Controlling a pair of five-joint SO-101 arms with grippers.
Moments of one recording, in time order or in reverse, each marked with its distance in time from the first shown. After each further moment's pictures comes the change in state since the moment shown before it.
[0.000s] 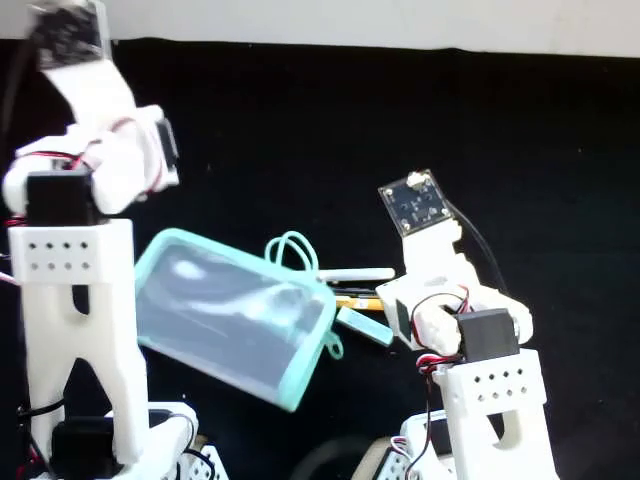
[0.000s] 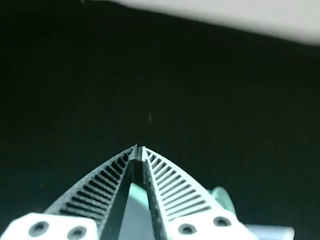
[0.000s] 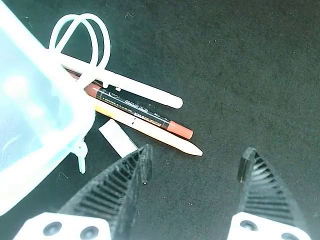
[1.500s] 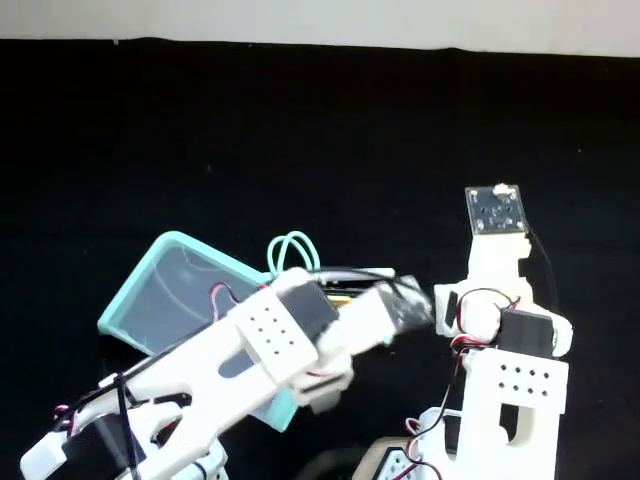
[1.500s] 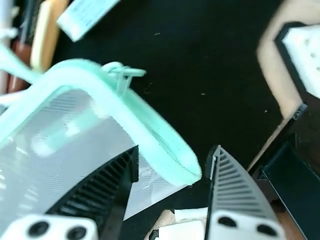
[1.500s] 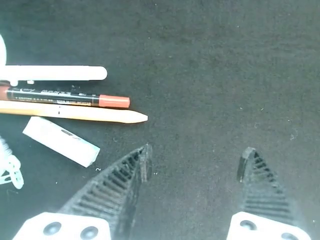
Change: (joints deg) left arm 49.8 0.2 35.9 7.9 -19.5; right arm 20.8 -0.2 5.9 -1.1 0.0
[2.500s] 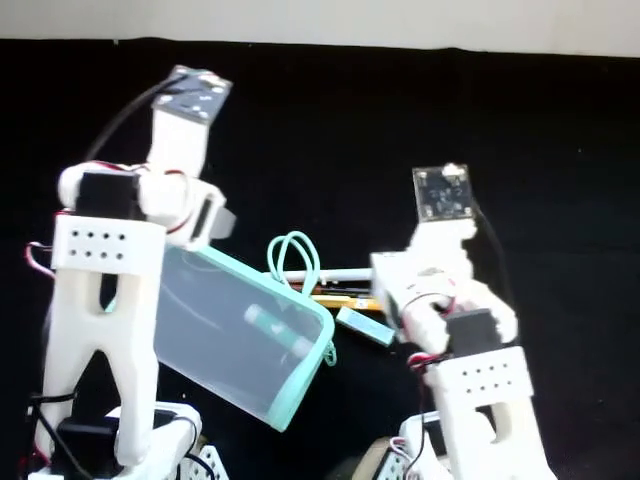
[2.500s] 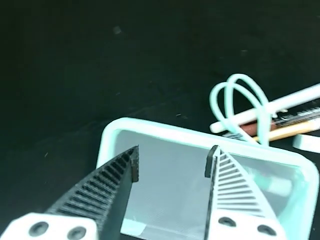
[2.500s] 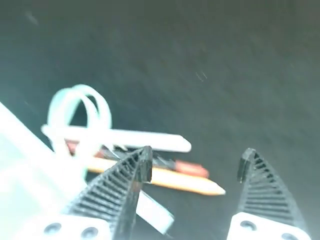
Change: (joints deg) left arm -47.7 0.1 -25.8 0.1 -0.1; right arm -23.6 0.1 4.1 -21.1 -20.9
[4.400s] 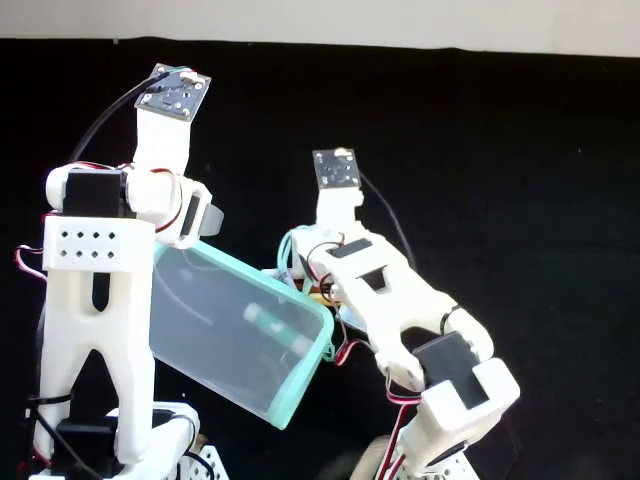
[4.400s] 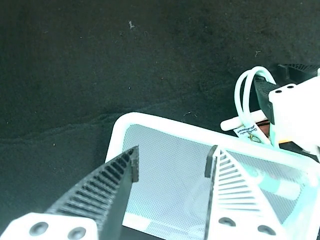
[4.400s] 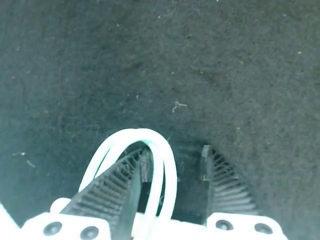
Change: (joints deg) left arm -2.0 0.0 -0.1 0.0 -0.1; right arm -14.9 67.7 -19.3 -35.7 -9.5
